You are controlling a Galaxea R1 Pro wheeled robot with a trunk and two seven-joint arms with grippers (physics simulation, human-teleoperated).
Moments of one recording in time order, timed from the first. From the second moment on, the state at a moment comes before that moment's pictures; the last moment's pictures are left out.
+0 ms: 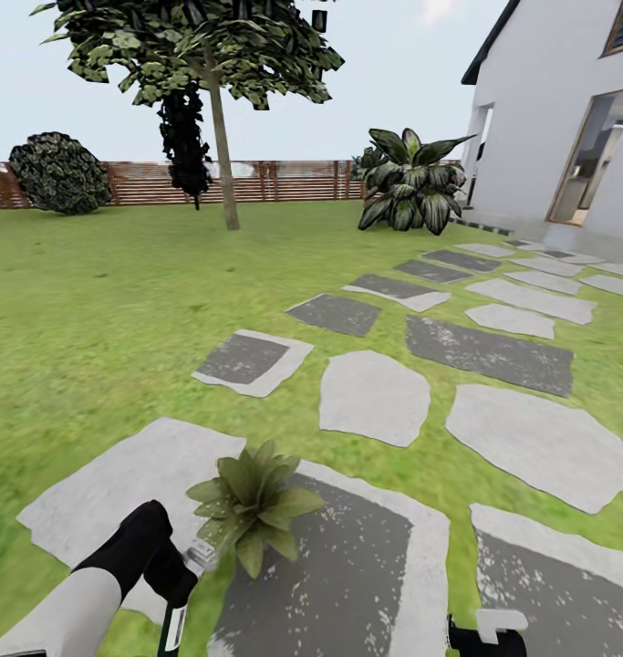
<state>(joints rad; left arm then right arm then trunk) -0.67 0.08 0.11 -0.50 -1.00 0.76 -1.03 -0.43 -0.08 -0.18 -0.04 0.23 -0.47 -0.23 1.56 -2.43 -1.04</state>
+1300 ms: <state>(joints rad) -0.73 0.09 0.12 -0.51 -0.98 0.87 -0.90 -0.43 -0.08 -0.18 -0.04 0.23 -0.47 -0.23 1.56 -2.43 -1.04</state>
